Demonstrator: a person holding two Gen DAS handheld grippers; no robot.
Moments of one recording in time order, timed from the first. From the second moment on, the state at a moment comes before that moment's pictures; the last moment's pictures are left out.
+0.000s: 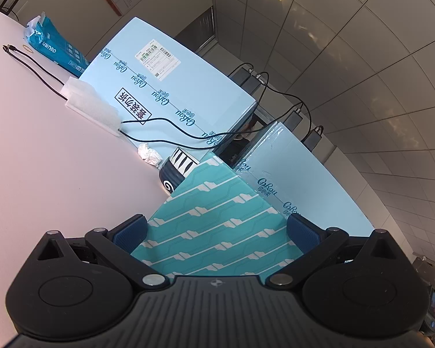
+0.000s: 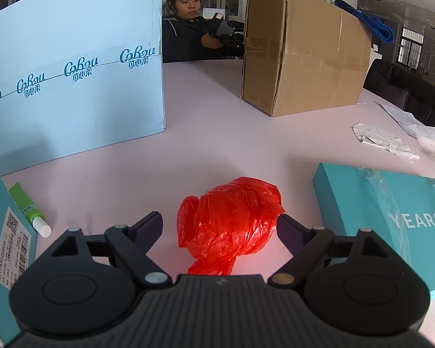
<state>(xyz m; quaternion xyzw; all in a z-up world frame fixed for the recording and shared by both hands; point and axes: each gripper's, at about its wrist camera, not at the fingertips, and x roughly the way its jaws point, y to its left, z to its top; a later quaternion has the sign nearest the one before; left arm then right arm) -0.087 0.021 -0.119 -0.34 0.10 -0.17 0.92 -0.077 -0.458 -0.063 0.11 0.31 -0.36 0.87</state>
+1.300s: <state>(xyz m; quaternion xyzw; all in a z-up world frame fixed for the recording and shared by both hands) -0.085 0.020 -0.119 -0.35 0.10 -0.17 0.92 -0.075 -0.485 -0.068 0.19 0.29 -0.38 0.86</state>
